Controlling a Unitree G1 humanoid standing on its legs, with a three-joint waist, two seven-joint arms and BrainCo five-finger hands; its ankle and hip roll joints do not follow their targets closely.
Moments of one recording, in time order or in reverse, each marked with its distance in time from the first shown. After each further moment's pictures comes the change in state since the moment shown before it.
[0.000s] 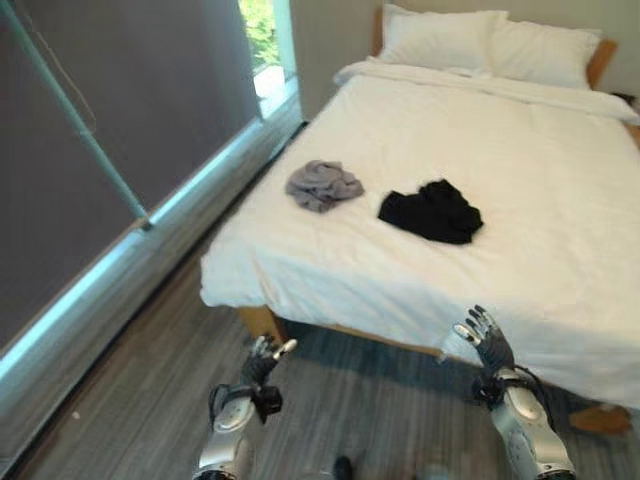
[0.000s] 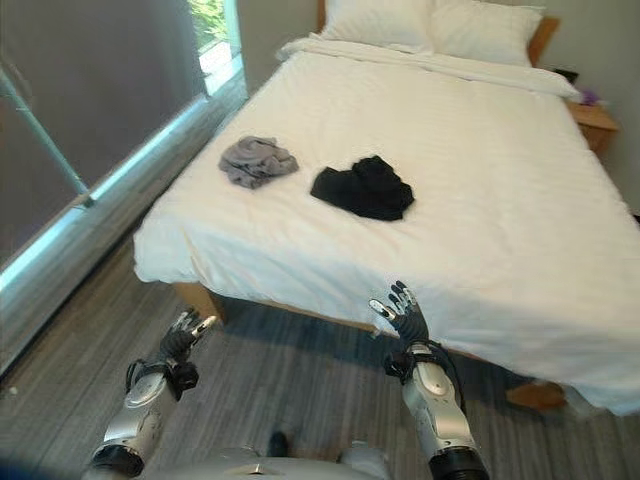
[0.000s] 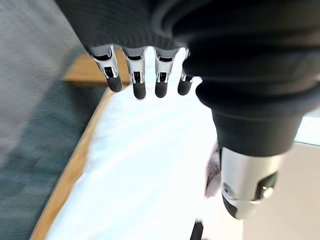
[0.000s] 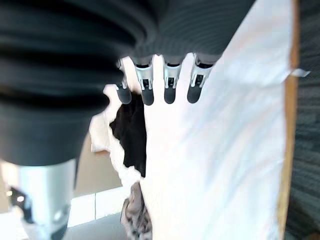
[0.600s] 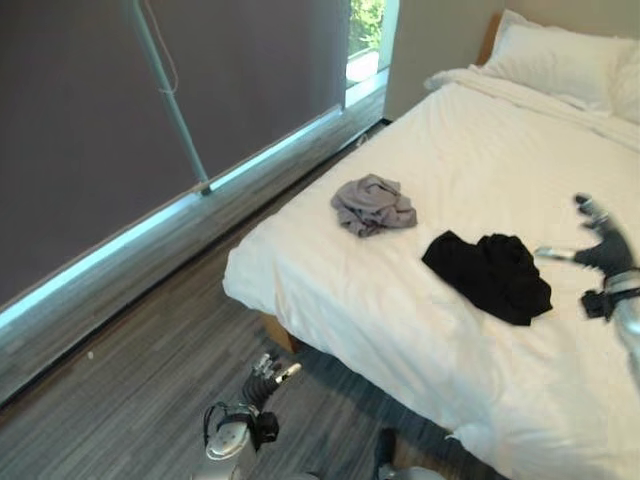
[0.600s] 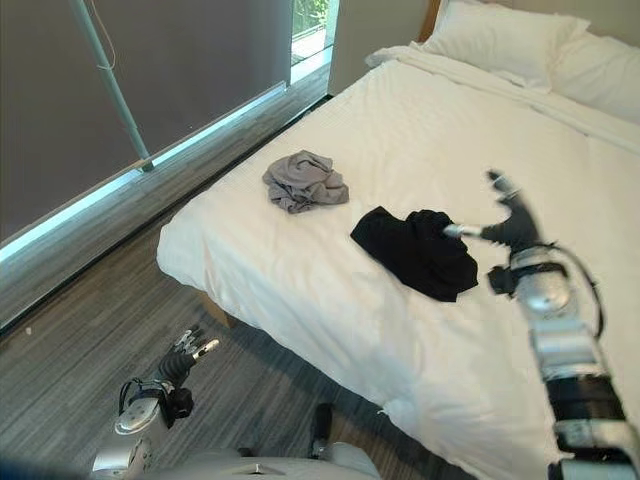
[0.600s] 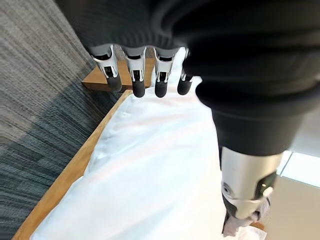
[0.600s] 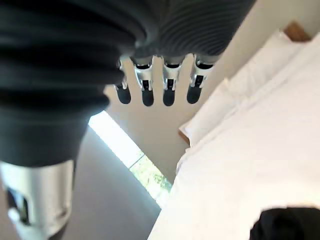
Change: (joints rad) left arm 0.175 0.028 -0.051 -0.057 0.057 0.011 -0.098; right arm -0.419 -0.607 -0.117 0.110 -0.383 0.063 -0.012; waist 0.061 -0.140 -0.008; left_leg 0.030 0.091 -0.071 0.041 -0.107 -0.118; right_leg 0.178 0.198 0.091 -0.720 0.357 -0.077
